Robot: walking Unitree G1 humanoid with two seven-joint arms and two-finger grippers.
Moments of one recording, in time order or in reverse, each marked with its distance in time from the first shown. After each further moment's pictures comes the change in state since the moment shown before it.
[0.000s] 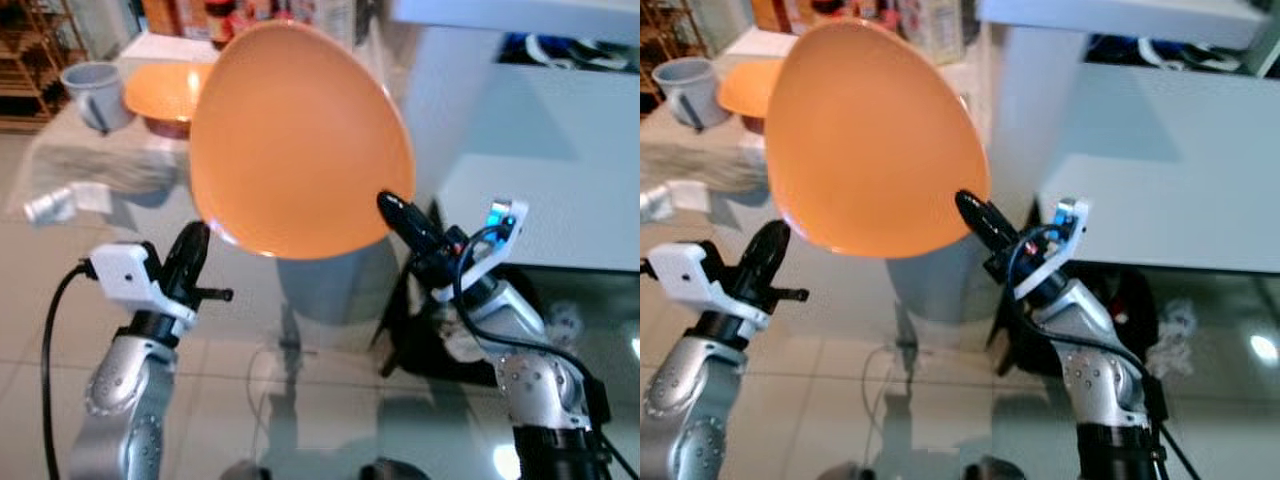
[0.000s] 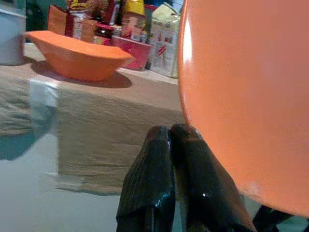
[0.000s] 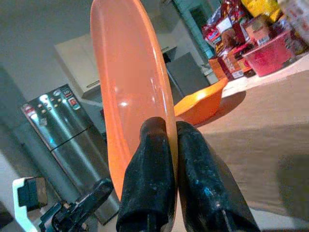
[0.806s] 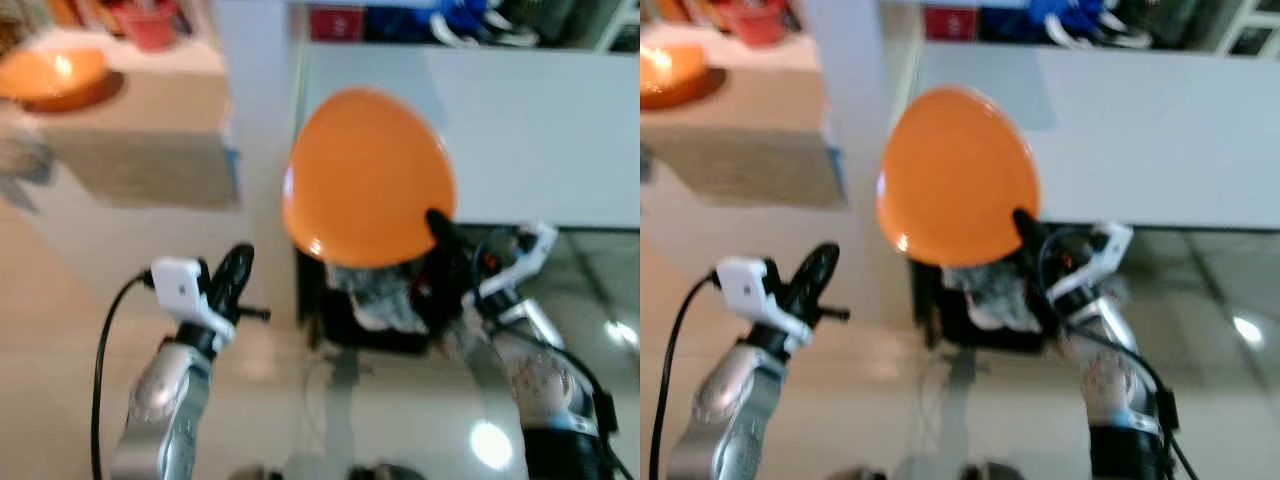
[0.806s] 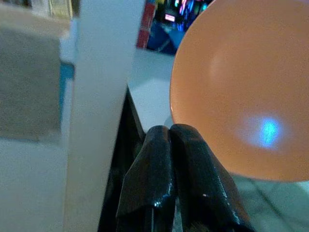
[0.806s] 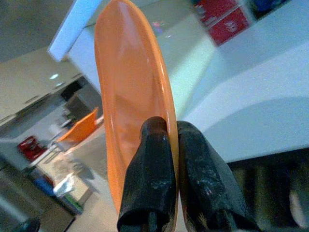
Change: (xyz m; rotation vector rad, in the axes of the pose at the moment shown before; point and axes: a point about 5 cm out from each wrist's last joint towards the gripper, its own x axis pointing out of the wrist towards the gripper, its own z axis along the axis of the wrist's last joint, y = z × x) left arm 0.001 -0.021 -0.035 -0.027 0.106 -0.094; right arm -0.036 -0.047 -0.009 -0.005 -0.055 -0.394
